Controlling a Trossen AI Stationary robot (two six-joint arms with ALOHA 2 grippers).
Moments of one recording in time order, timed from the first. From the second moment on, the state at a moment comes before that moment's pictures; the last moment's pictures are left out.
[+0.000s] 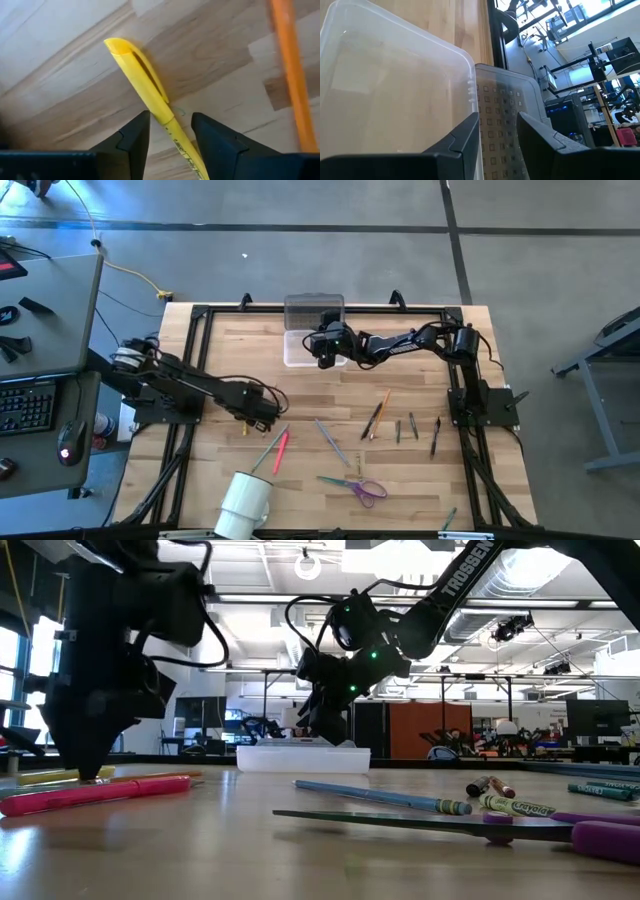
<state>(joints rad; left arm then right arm) -0.19 1.60 0.77 -0.84 -0.12 -1.25 -0.32 2.04 1.18 0.43 0.32 -0.79</state>
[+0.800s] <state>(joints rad) -0.19 1.61 0.71 -0.62 -0.39 -1.10 -0.32 2.04 1.18 0.43 0.32 -0.79</state>
